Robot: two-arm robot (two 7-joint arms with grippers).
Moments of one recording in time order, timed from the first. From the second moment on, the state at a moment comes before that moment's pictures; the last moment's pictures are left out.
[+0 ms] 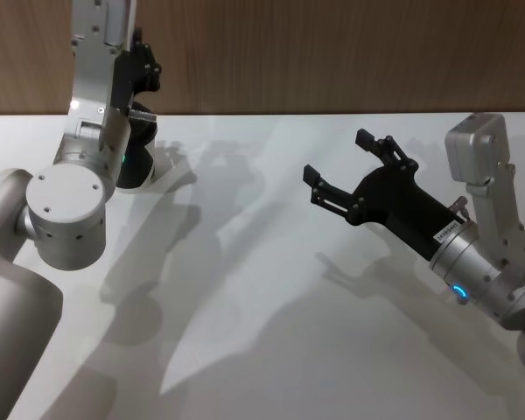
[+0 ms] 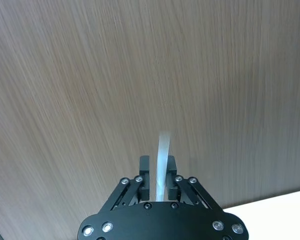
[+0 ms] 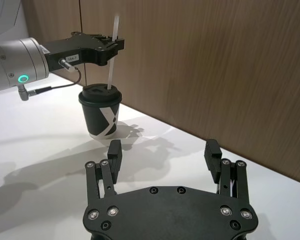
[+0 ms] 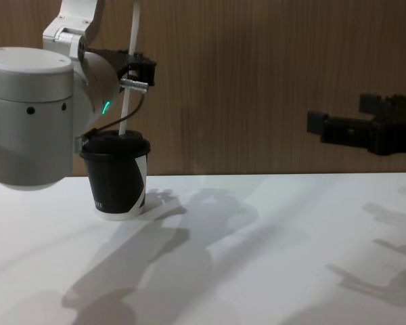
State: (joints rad) left arm -0.53 0.12 0.41 -1.38 -0.08 0.10 0.25; right arm 0.08 0.40 -0.23 -1.78 0.29 0.06 0.38
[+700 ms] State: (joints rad) left arm -0.53 0.12 0.41 -1.36 -0.08 0.10 0.24; right arm 0.08 0.40 -0.23 -1.78 0.29 0.07 0.38
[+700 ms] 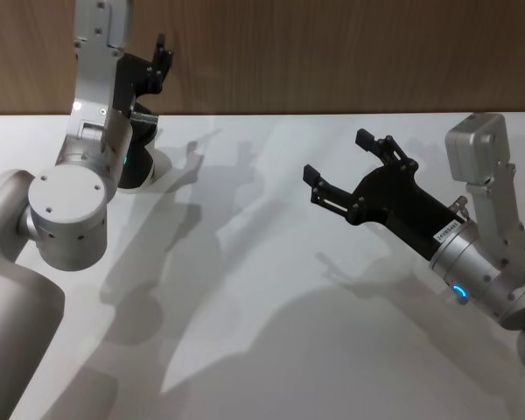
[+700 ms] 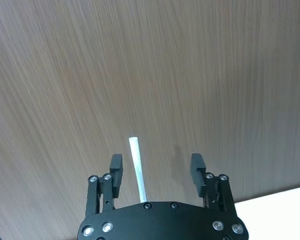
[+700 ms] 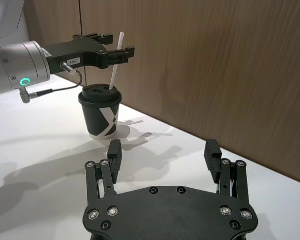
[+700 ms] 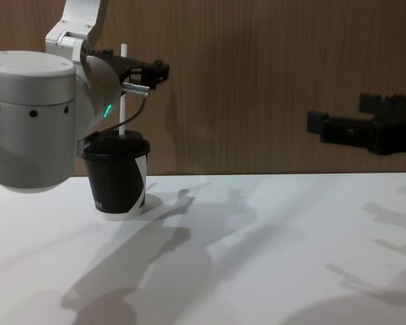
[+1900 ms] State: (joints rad) left arm -0.36 0.24 0.40 -1.56 -0.16 0.04 0.00; right arm 0.16 0.22 -0.18 -1.81 0.47 0.38 0.13
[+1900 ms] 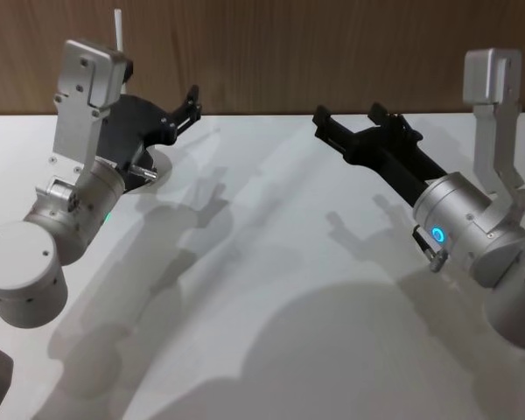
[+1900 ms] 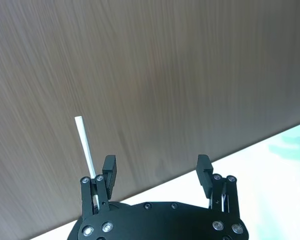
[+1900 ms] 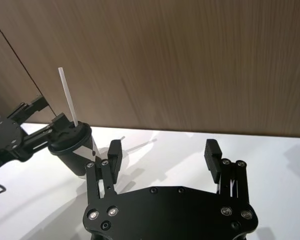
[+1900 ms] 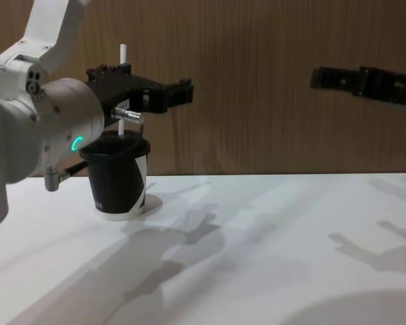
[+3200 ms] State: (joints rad) left arm -0.30 0.26 0.37 -1.67 -0.26 0.13 -0.12; right arm 0.22 0.20 -0.24 -1.74 0.39 0.28 0.09
